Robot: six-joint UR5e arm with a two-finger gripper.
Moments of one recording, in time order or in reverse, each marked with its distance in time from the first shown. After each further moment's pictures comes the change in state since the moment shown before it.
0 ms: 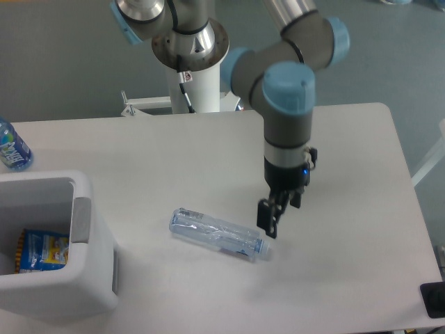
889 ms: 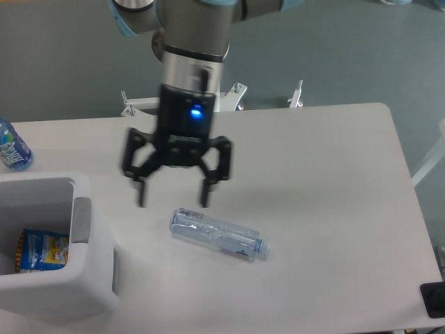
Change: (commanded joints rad) arm -0.112 0.290 0.011 0.002 -0.131 0.310
